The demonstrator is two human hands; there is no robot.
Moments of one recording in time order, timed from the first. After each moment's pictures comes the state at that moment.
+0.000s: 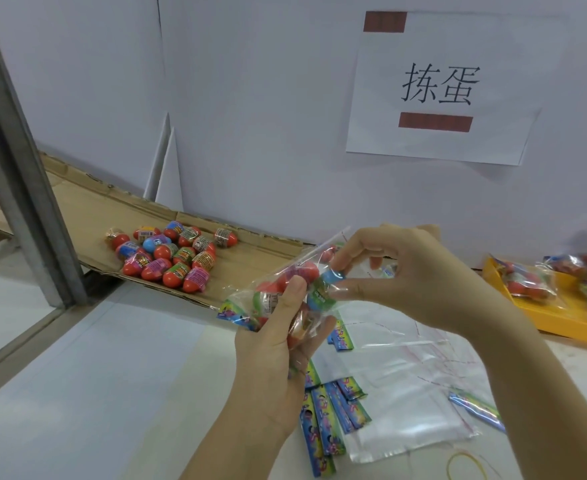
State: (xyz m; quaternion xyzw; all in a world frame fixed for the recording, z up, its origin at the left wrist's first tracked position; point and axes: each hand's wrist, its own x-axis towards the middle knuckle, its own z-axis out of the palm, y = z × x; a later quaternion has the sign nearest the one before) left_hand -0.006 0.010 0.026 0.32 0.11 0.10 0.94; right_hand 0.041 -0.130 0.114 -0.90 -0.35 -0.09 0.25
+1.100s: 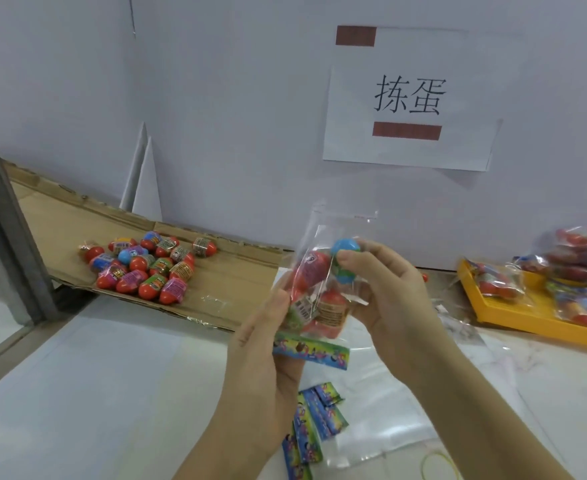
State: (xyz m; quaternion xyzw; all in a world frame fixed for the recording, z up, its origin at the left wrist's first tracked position) left_hand -0.011 -0.001 0.030 0.34 0.02 0.07 0.94; right_hand 0.033 -0.119 0.078 -0.61 -0.07 0.01 0.79
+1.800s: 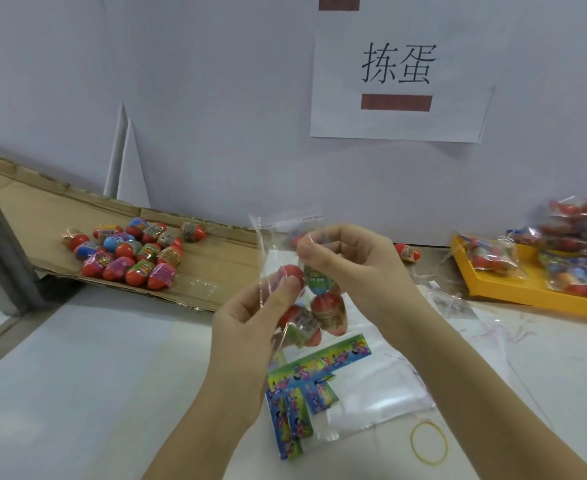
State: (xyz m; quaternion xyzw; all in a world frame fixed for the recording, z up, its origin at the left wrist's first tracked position) left_hand -0.008 0.002 0.029 0.53 0.04 0.09 0.84; right_hand 0.038 -0.124 0.073 -0.74 -0.19 -0.02 0.65
